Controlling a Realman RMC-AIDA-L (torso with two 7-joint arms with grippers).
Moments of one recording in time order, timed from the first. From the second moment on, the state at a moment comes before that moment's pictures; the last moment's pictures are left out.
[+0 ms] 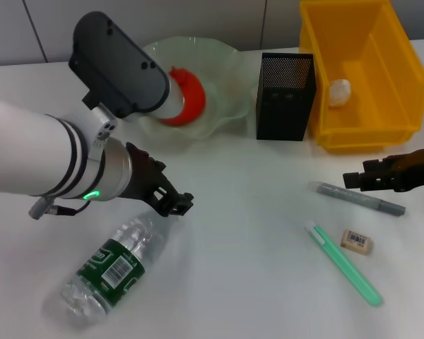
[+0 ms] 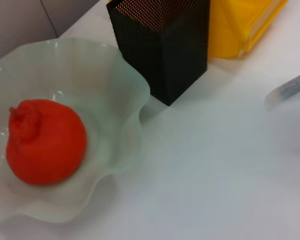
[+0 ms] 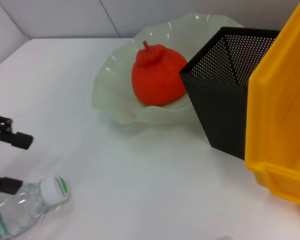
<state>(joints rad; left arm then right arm) -0.46 -2.07 -1.26 -1.67 2.69 -1.27 0.34 0.36 2.08 -0.76 -1.13 -2.24 -1.55 2.04</state>
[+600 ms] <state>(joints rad) -0.52 -2.08 -1.14 -1.60 2.83 -1.25 0.12 0.37 2.08 -0.79 -1.09 -2.25 -1.49 2.00</state>
